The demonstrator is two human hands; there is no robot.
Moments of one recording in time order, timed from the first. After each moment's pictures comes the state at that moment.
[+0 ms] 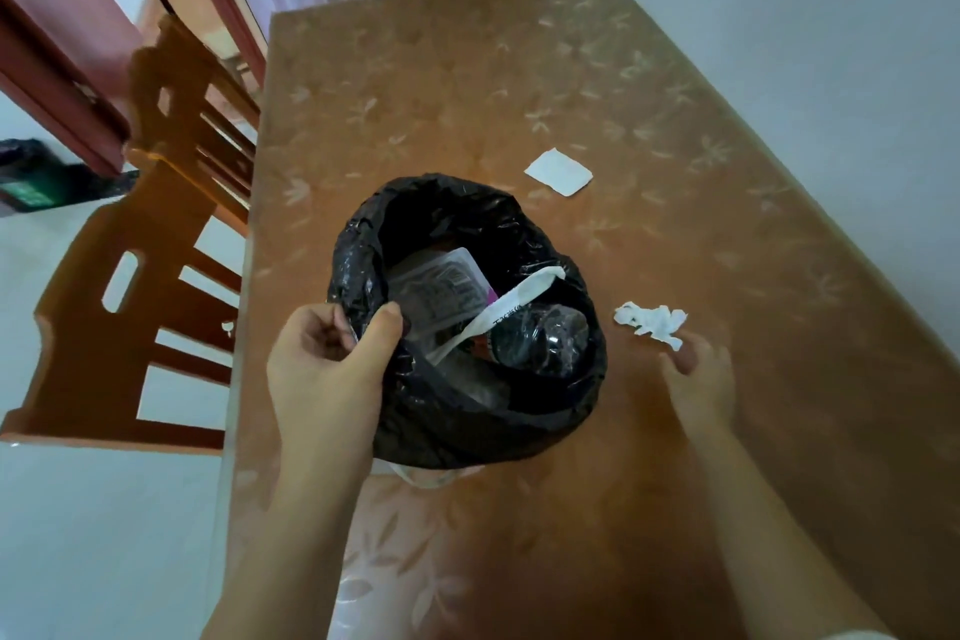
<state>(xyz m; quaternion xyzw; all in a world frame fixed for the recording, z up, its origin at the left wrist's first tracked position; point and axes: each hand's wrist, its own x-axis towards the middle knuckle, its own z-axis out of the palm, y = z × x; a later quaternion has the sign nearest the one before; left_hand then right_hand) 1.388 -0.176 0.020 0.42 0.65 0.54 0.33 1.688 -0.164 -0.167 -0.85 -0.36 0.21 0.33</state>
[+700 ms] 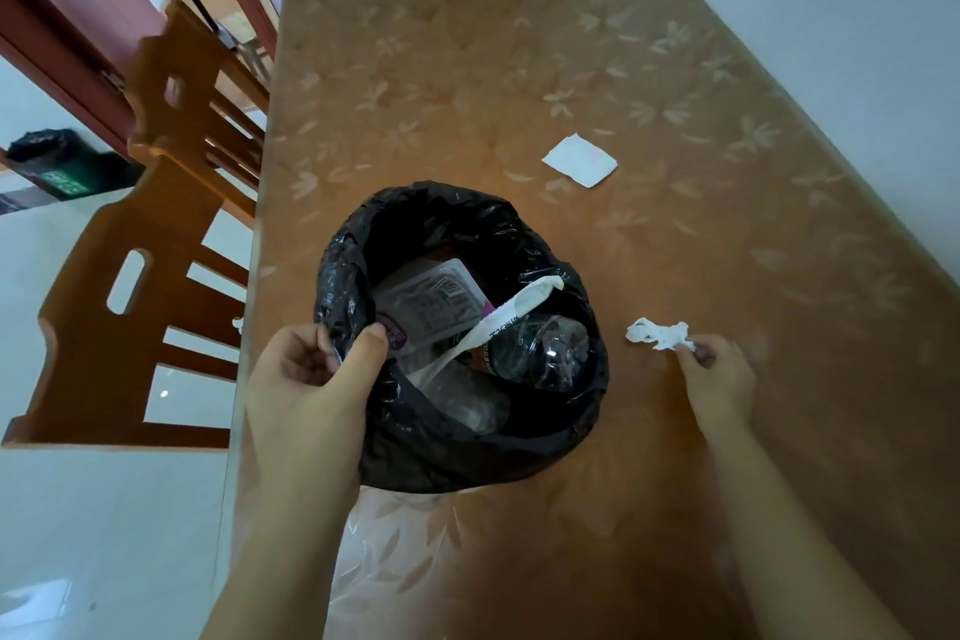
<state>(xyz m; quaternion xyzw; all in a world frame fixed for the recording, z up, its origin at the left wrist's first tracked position) 1.390 -0.165 0.007 0.38 0.69 0.52 0.33 1.696 -0.132 -0.191 -0.83 -0.35 0.25 0.37</state>
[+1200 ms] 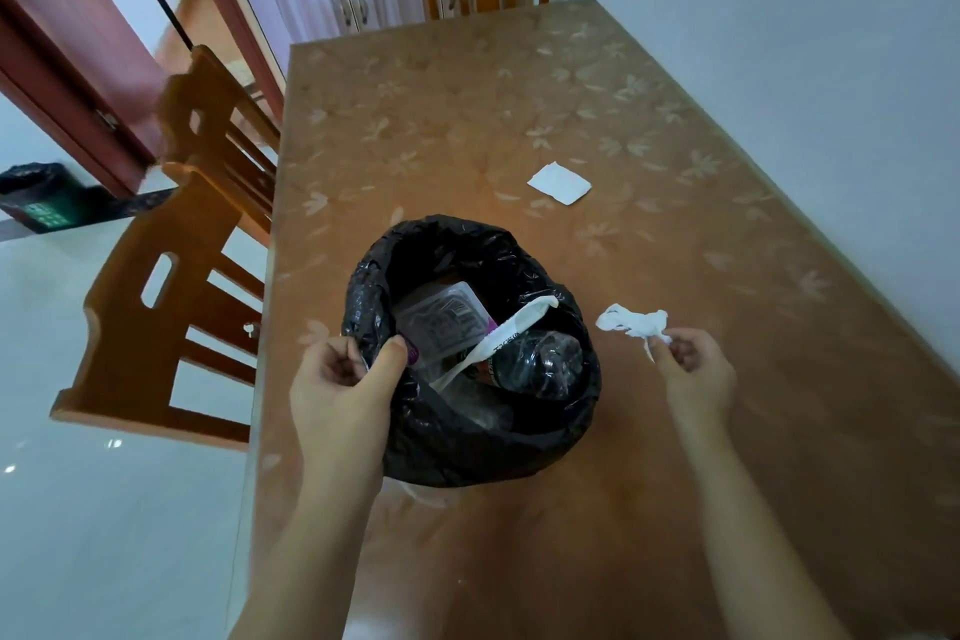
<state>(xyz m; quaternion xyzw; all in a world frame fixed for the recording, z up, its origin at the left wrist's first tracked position) 1.368 -0.216 0.002 0.38 0.64 0.55 0.38 1.637 -0.204 -0.100 -0.75 -0.33 0.24 0.53</state>
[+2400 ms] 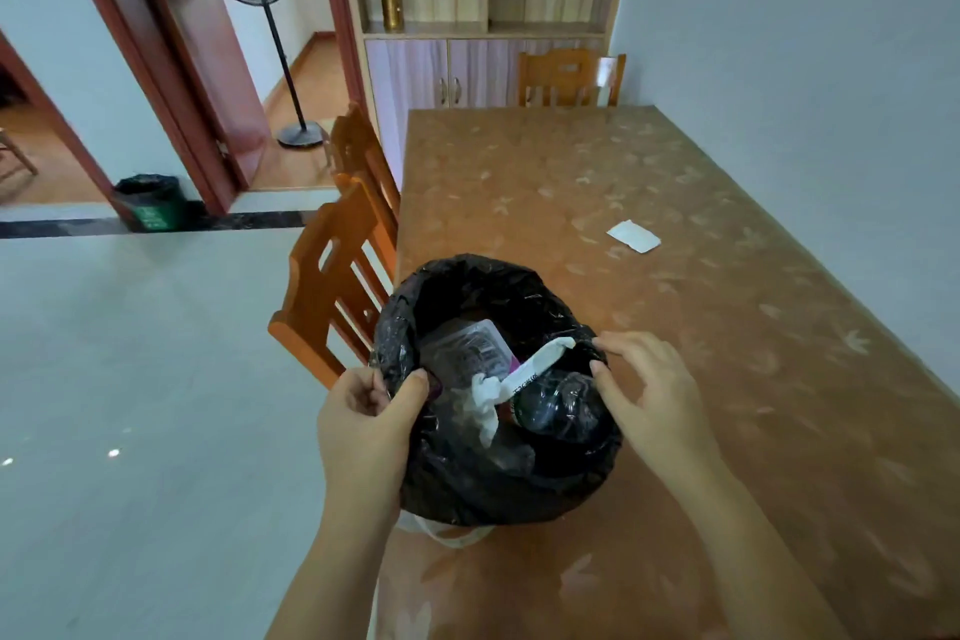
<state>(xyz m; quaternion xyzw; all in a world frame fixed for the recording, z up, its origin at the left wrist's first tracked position) 1.223 -0.345 0.014 0.35 0.60 0.62 0.36 1.445 -0.321 0.022 -0.61 -0.69 0.12 0.36</state>
